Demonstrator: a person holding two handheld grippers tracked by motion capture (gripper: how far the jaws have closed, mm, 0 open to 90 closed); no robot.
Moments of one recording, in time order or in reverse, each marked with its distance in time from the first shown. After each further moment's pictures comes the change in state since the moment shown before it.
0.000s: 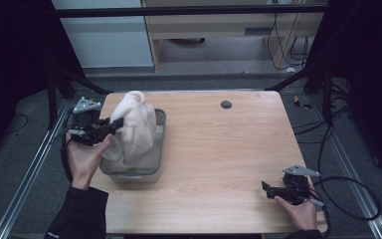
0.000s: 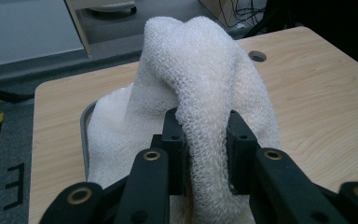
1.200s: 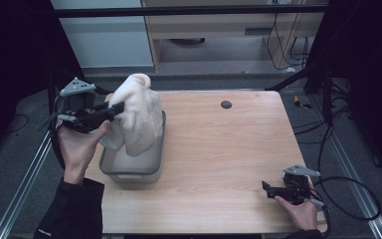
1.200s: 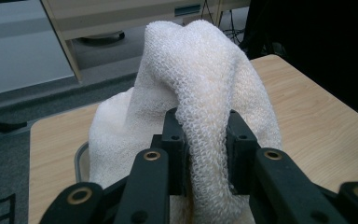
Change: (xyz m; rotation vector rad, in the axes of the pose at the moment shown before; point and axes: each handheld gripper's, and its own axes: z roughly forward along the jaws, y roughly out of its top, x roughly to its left) left arm -0.021 0.046 -0.035 -0.069 -0.051 0.040; right arm -0.001 0.000 -0.001 -0.004 0.003 0.000
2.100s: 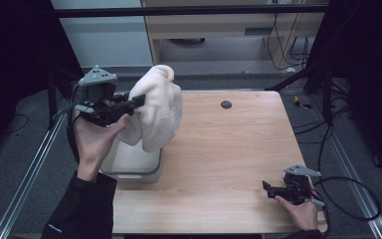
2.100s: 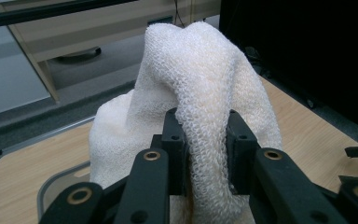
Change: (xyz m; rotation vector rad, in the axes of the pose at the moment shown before) left arm -0.049 0.034 0.002 -0.025 -0.088 0.078; right arm 0.000 0.000 -0.002 -0.002 -0.006 0.001
